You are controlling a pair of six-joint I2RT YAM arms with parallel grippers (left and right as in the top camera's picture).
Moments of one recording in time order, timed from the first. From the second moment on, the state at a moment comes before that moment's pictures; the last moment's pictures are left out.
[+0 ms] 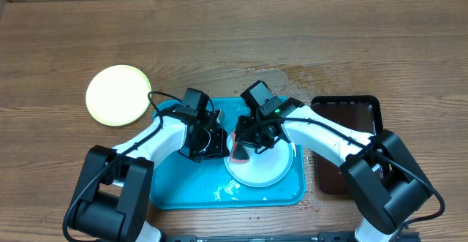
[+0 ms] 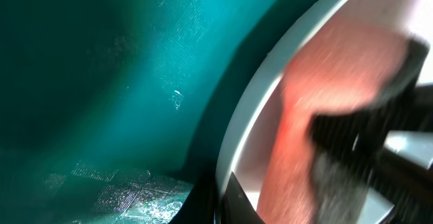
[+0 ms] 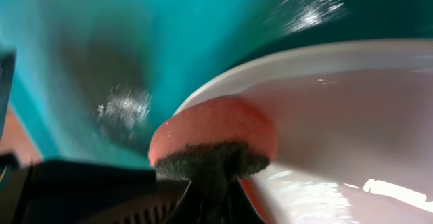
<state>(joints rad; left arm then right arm) -0.33 1.72 0.84 -0.58 0.52 -0.35 0.66 1.86 1.12 -0.51 -0.37 0.85</state>
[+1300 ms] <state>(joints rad) -0.33 1.72 0.84 -0.50 0.53 -0.44 0.62 1.86 1.16 -0.90 -0.30 0.27</state>
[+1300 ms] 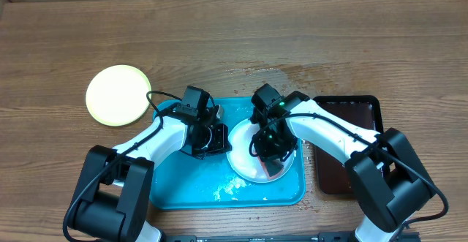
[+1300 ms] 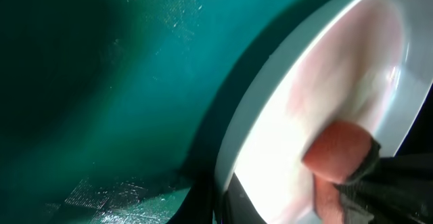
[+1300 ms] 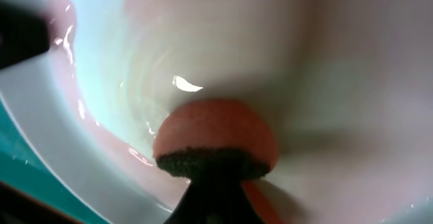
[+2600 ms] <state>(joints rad) -0.33 1.72 0.84 -0.50 0.52 -0.48 0.53 1.87 1.59 -1.26 -0.10 0.60</state>
